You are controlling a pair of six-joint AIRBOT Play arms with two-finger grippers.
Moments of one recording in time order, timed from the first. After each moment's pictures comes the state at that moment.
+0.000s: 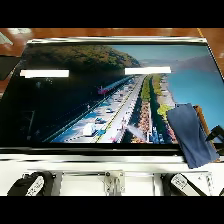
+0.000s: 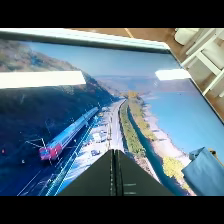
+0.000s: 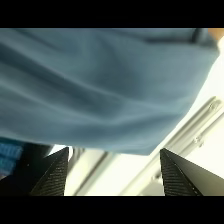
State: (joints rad) left arm 0.22 -0.80 1.30 0.61 -1.10 -1.16; right arm -0.78 -1.14 1.02 -1.62 1.47 1.79
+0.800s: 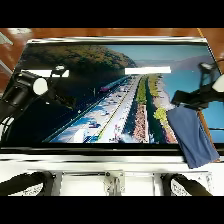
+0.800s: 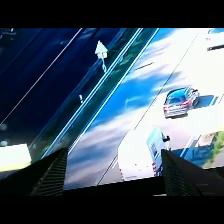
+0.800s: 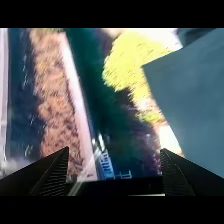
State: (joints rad) left arm -0.39 -1.29 1.31 1.65 -1.32 -1.72; right arm -0.06 -1.15 1.21 -1.46 1.34 1.61
